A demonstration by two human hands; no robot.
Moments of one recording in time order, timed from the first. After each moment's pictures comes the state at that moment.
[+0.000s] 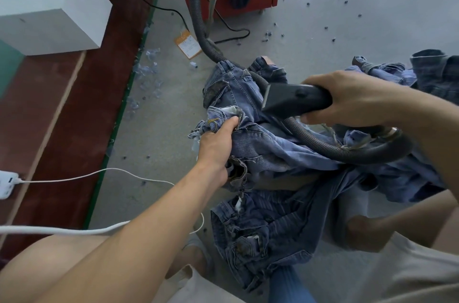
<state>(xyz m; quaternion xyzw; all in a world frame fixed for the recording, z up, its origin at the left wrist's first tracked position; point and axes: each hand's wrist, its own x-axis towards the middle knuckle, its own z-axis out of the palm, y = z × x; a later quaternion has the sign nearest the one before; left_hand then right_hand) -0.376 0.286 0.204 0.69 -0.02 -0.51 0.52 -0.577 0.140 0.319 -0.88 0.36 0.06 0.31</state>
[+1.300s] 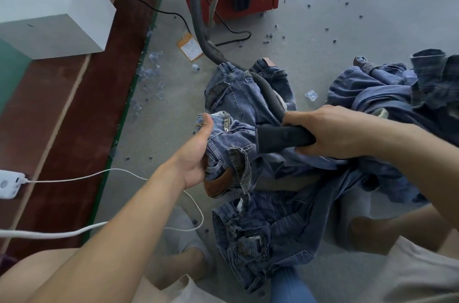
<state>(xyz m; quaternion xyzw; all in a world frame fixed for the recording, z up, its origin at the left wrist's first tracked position) -0.325 0.314 0.212 0.51 -0.07 -0.72 0.47 -0.581 0.168 0.277 -0.94 0.25 0.11 0.22</state>
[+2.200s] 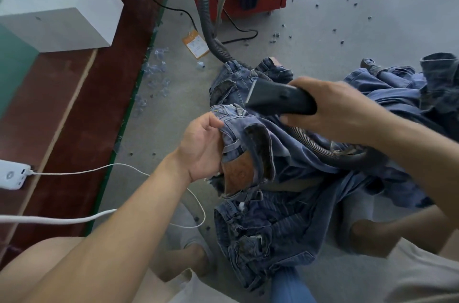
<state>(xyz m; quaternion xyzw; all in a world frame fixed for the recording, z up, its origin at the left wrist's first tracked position) -0.327 0.308 0.235 0.40 -0.07 -0.78 0.47 -0.559 0.169 0.300 -0.89 0.35 -0.06 0.29</state>
